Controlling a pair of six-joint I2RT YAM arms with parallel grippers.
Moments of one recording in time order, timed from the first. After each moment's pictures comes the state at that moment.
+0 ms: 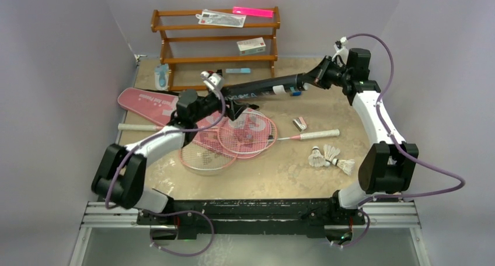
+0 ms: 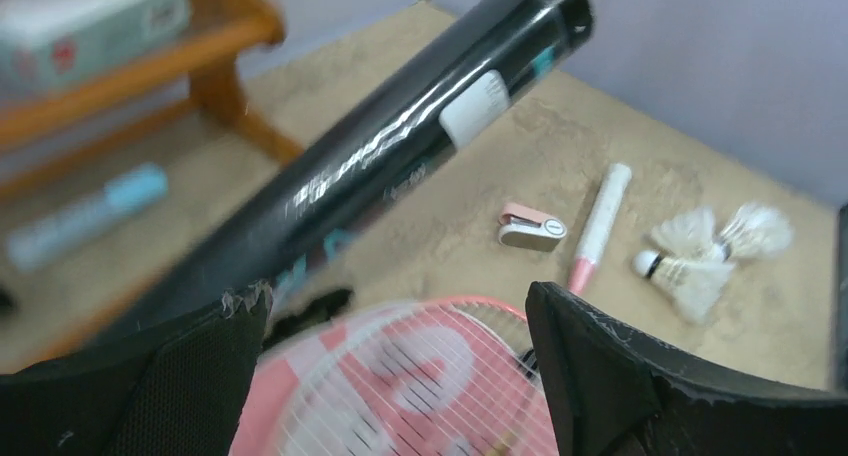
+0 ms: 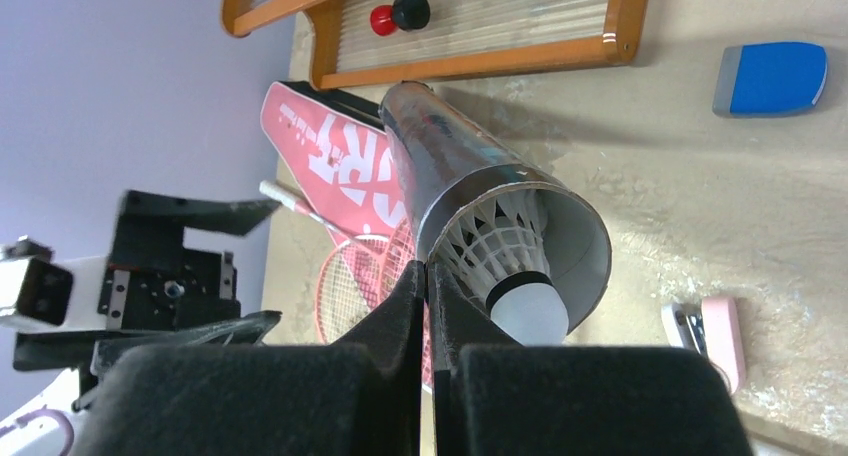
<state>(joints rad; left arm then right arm) -0.41 1.40 0.73 0.63 0.43 -0.23 -0.02 1.55 1.35 -0.32 -0.69 0.59</state>
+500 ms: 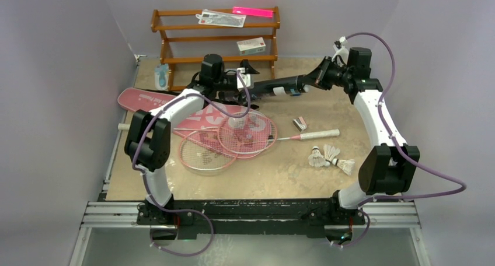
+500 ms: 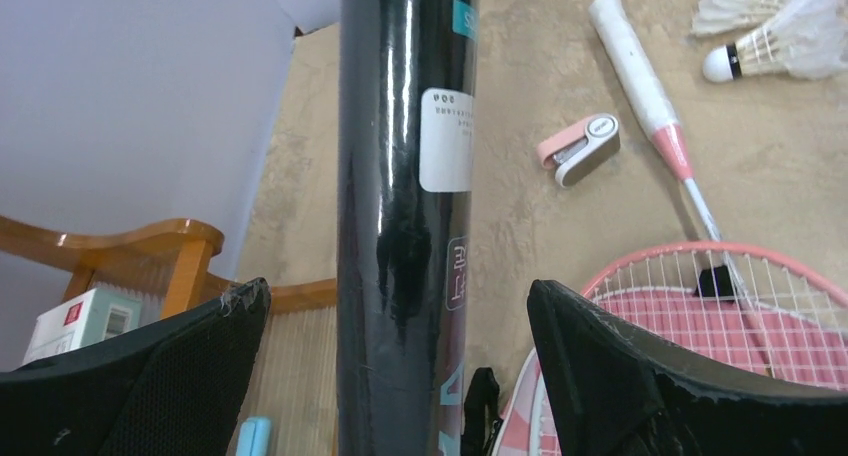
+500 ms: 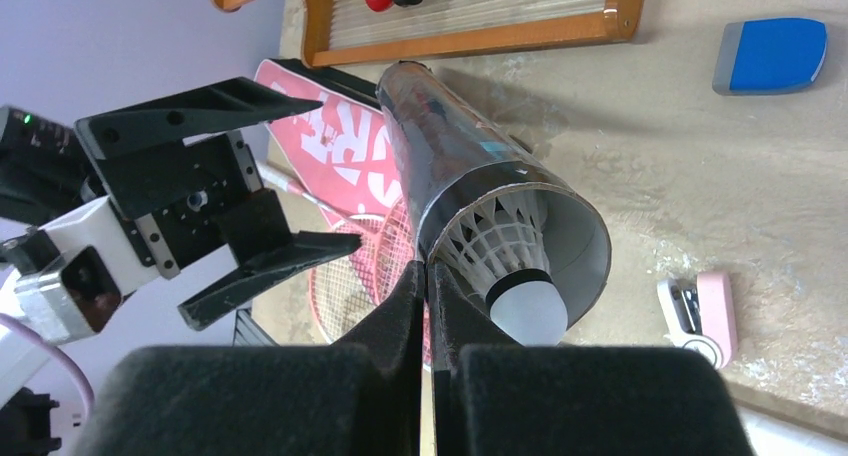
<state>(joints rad) -0.42 1.85 1.38 0.21 0.95 0.70 -0.02 1.54 1.39 -0.42 -0.70 0.53</state>
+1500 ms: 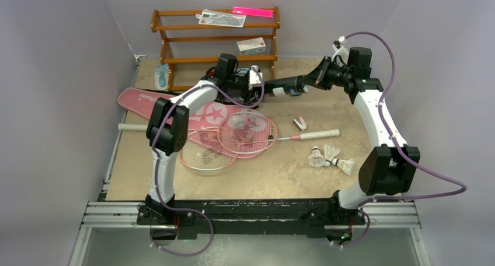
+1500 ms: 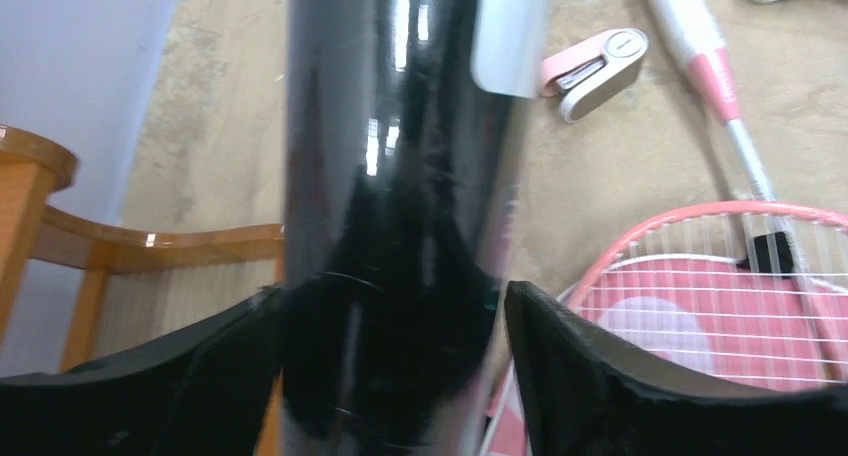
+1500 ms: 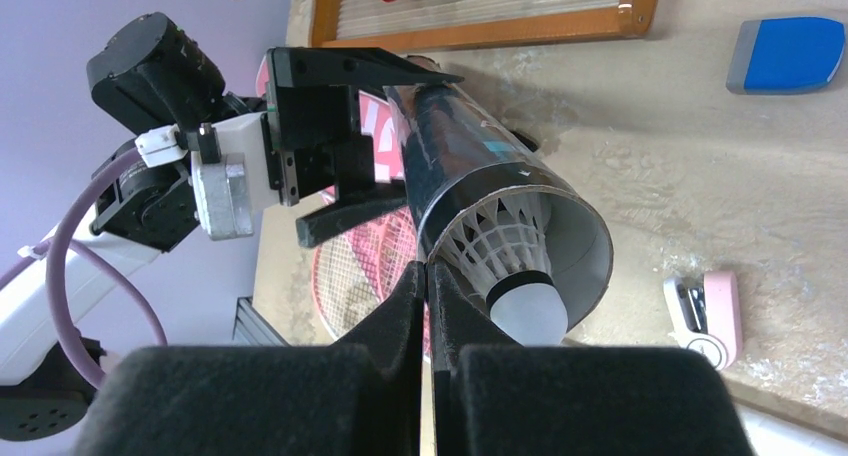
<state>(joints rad) -0.44 2.15 1.69 -0.12 0.91 0.79 -0.01 1.53 1.39 -0.44 -0.72 0.51</state>
